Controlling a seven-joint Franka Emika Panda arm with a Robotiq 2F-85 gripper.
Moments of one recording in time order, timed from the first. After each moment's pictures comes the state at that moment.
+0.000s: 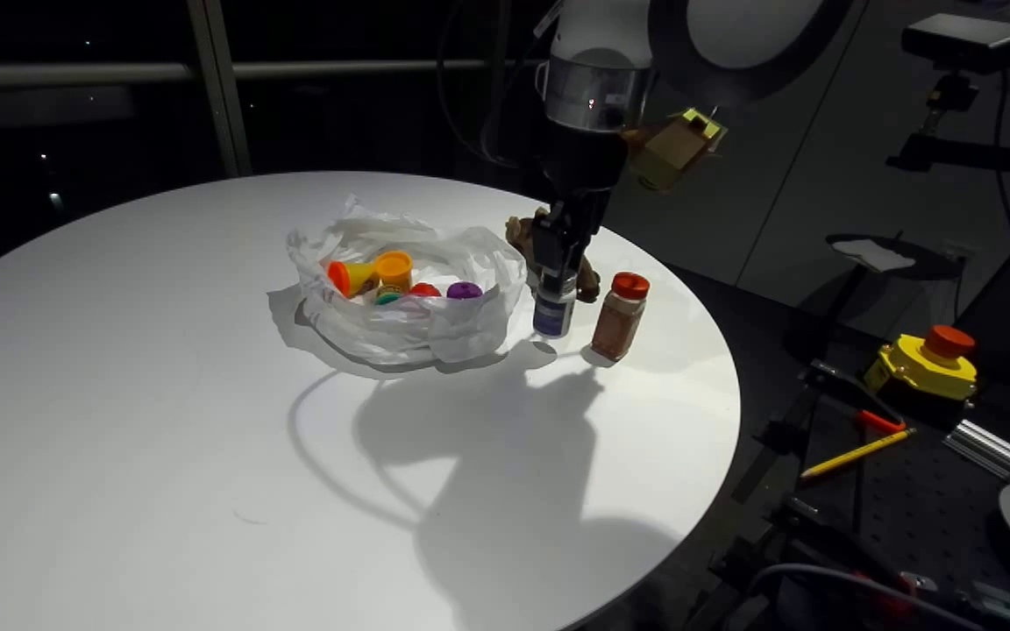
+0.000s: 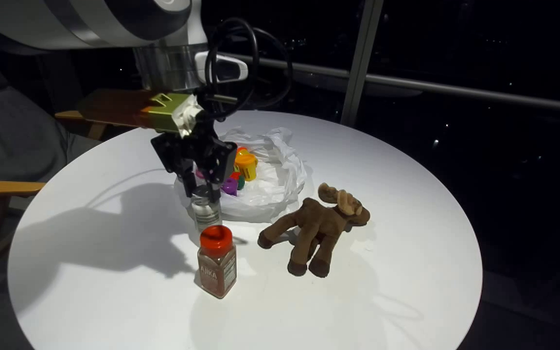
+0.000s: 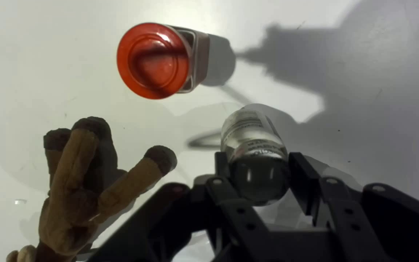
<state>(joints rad) 0.15 0.24 -0.03 -2.39 -0.27 2.64 0.24</state>
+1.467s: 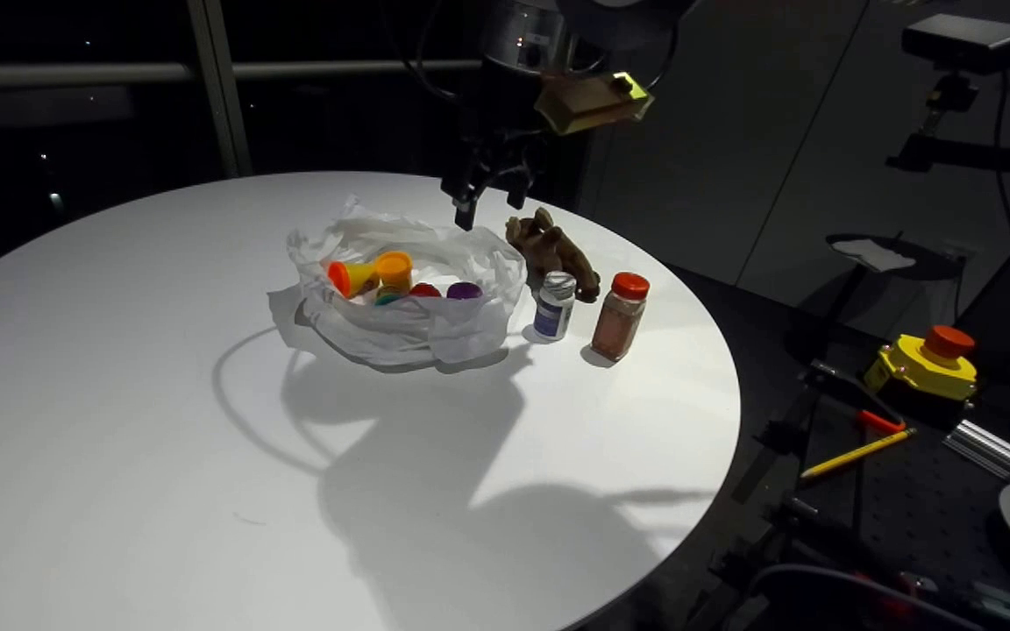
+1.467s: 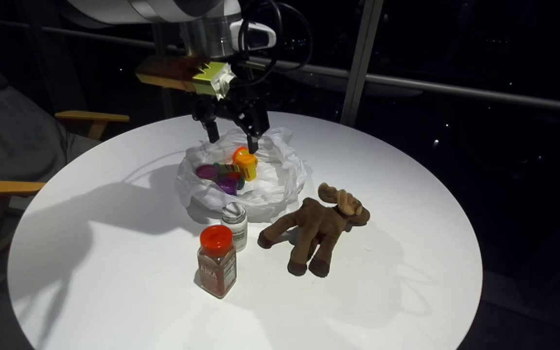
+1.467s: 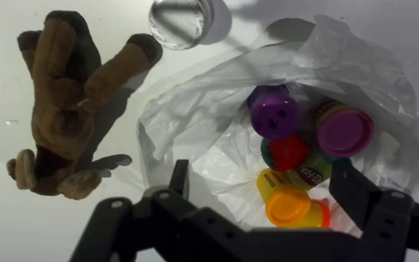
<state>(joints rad) 0.16 0.33 -0.04 -2.16 -0.18 2.65 0.27</state>
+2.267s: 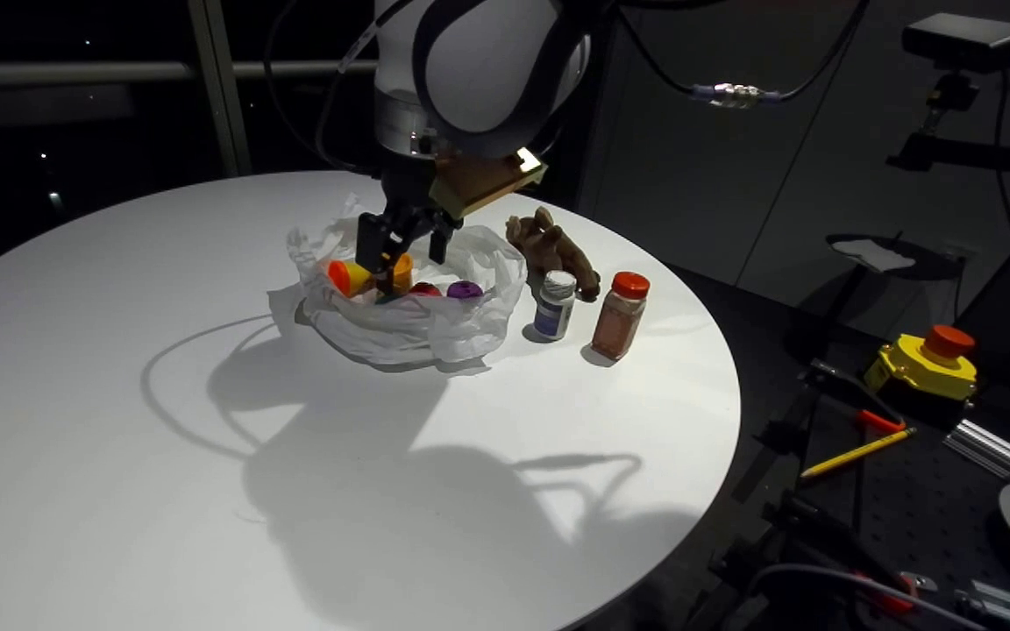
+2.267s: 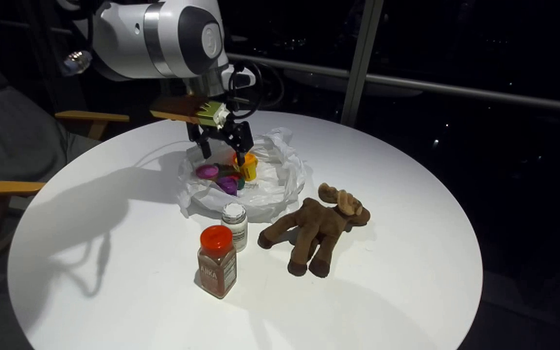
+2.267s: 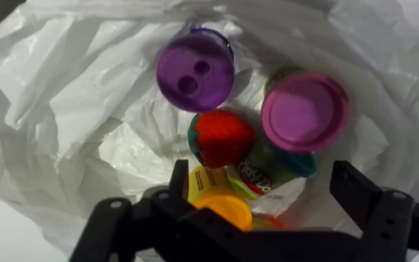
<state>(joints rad) 0.24 0.67 -0.04 -1.83 -0.19 2.63 0.27</state>
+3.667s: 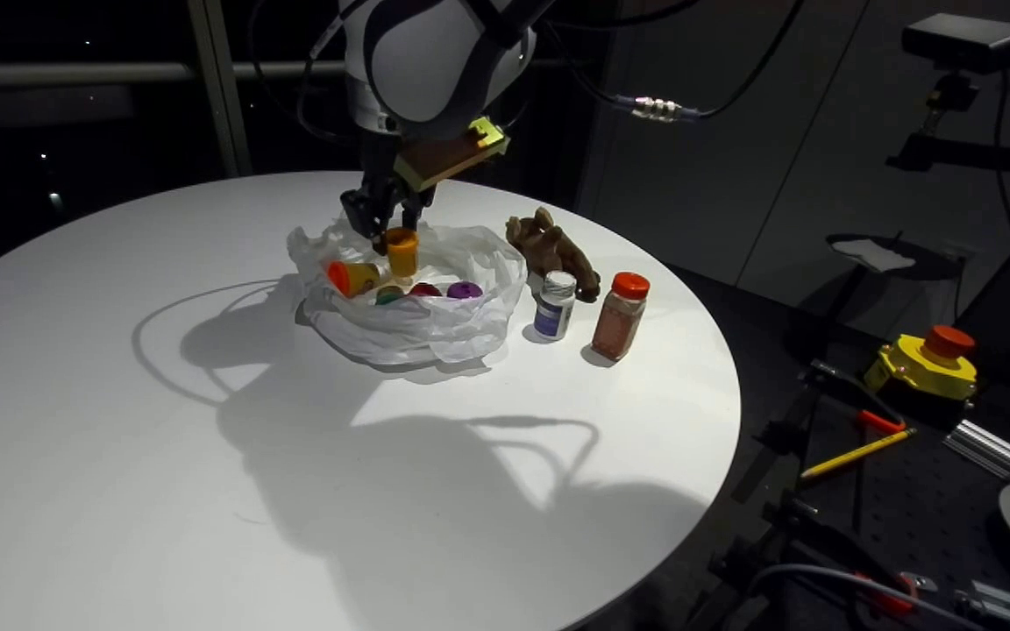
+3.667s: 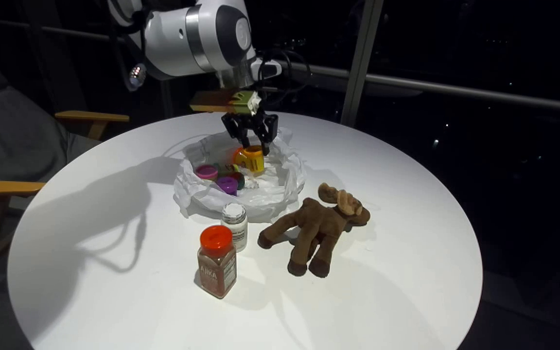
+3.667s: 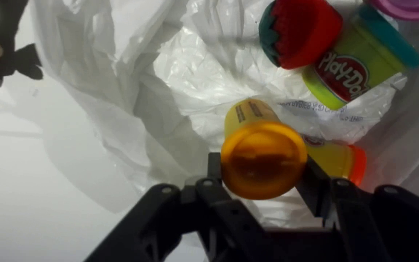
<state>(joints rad) 0.27 0.81 -0.14 -1.55 -0.21 2.51 0.28</state>
